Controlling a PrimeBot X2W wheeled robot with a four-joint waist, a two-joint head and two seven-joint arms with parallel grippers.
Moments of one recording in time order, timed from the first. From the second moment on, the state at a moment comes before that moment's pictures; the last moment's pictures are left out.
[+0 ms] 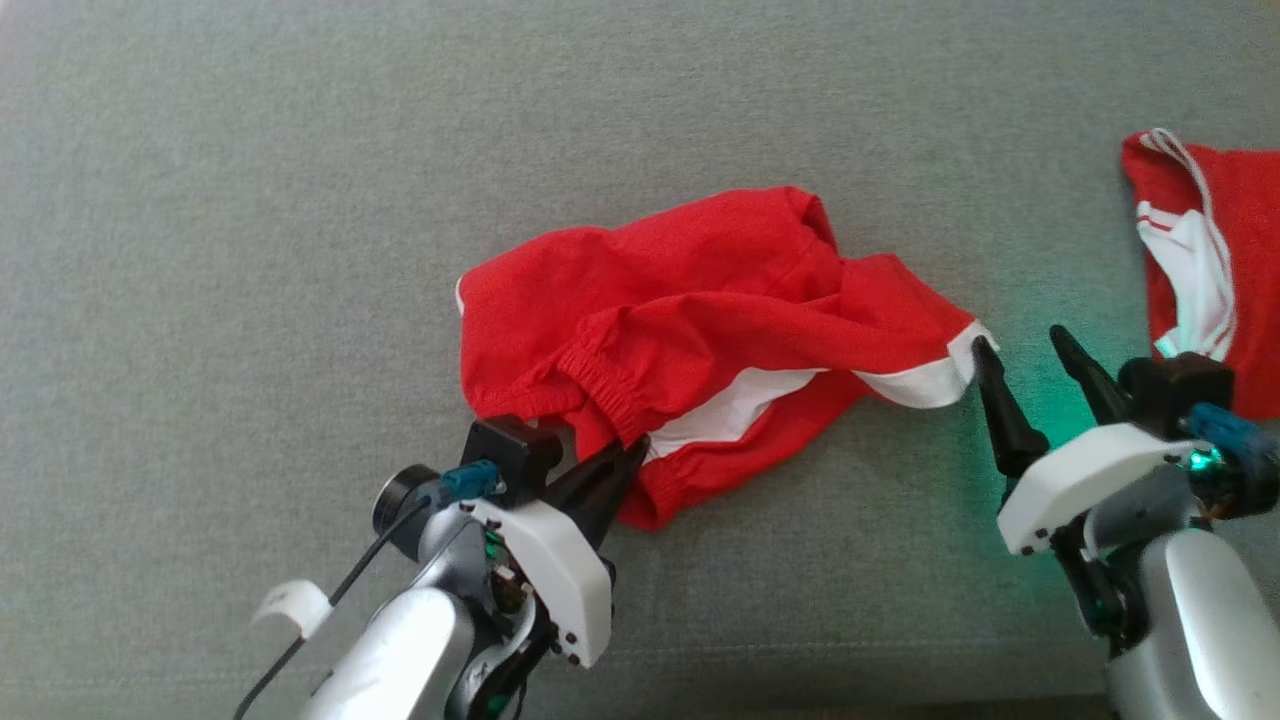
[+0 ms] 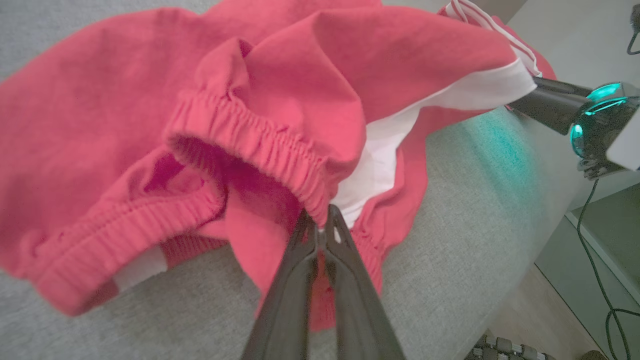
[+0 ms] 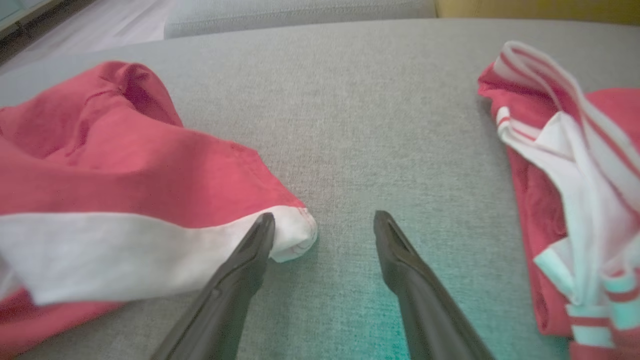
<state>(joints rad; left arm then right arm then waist) -0.21 0.14 -0.59 0.11 -0.37 -0.06 0.18 -0.16 -0.14 0.04 0.17 0.19 0.13 0.20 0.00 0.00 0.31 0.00</state>
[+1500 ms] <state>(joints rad) -0.41 0.24 -0.41 -0.29 -0.29 0.04 0.06 -0.24 -0.08 -0.10 -0.46 0.24 0.13 0.35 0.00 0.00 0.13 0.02</state>
